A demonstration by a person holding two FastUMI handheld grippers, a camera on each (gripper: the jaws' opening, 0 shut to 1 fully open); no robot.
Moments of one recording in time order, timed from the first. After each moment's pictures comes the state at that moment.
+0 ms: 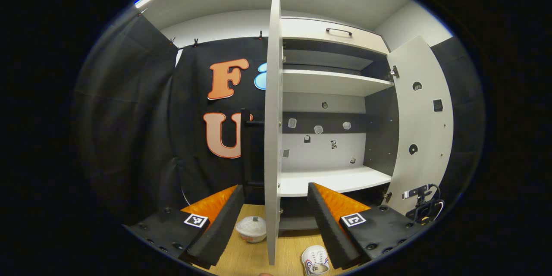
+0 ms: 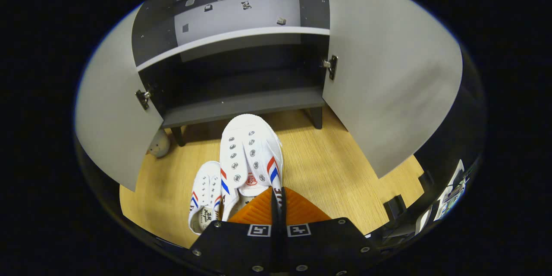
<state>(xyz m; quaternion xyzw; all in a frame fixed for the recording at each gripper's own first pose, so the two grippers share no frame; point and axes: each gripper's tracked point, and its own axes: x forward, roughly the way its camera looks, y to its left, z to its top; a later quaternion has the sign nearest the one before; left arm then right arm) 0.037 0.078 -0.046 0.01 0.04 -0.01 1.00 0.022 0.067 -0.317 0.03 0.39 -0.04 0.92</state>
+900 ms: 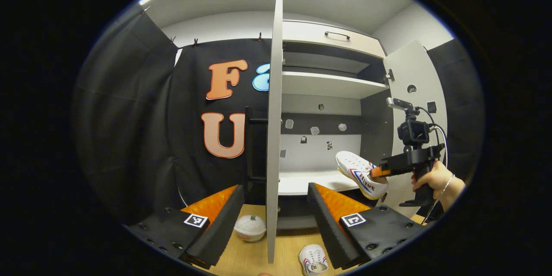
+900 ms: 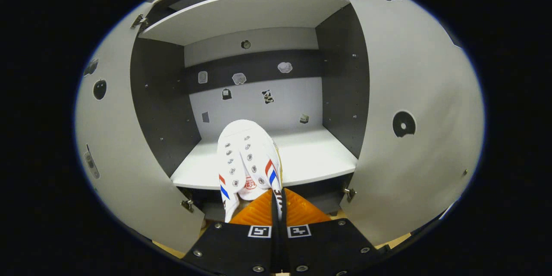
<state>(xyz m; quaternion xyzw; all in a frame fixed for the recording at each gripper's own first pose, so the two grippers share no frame) 0.021 0.084 -0.048 0.00 0.04 -0.02 1.00 0.055 0.074 -0.032 0.04 0.22 -0.02 0.98</state>
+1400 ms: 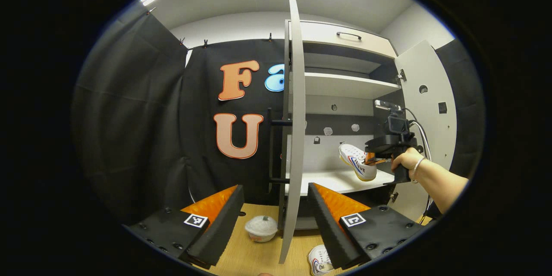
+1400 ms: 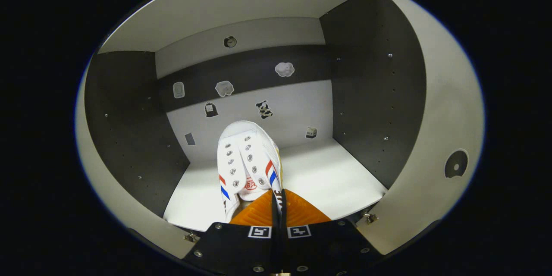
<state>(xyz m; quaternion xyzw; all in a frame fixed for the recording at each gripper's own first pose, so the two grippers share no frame) 0.023 0.116 -0.045 0.01 0.04 0.02 1.00 0.074 0.054 -0.007 0.07 0.24 -0.05 0.97</state>
